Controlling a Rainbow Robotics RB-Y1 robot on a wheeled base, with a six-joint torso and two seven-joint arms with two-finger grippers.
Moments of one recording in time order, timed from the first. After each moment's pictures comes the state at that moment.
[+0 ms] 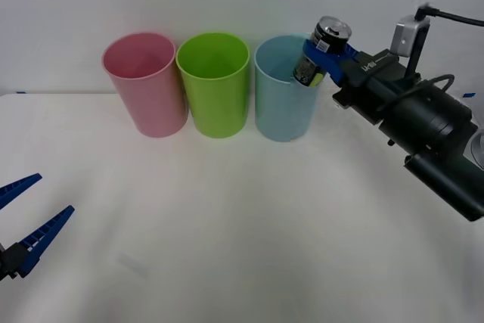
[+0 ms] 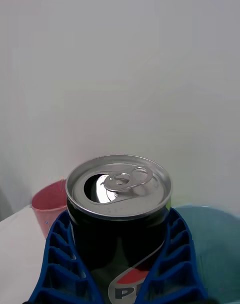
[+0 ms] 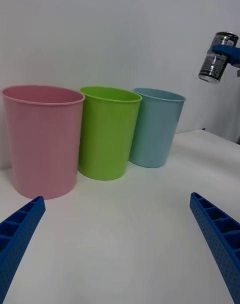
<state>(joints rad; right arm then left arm) -0.27 -0.69 0.26 -1.86 0.99 -0.24 -0.34 0.35 0.40 0.52 -1.66 -0.96 -1.22 0.00</state>
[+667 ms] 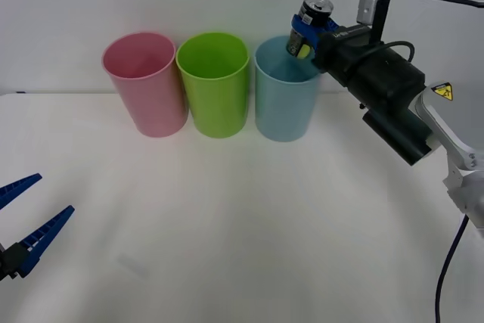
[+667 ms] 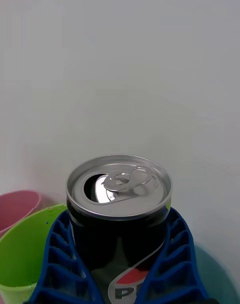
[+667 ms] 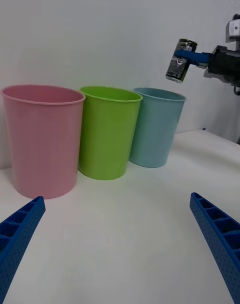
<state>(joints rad) -0.55 -0.50 0.25 -1.46 1.13 -0.24 -0.32 0.35 0.40 0.52 -1.66 -0.96 -1.22 0.00</state>
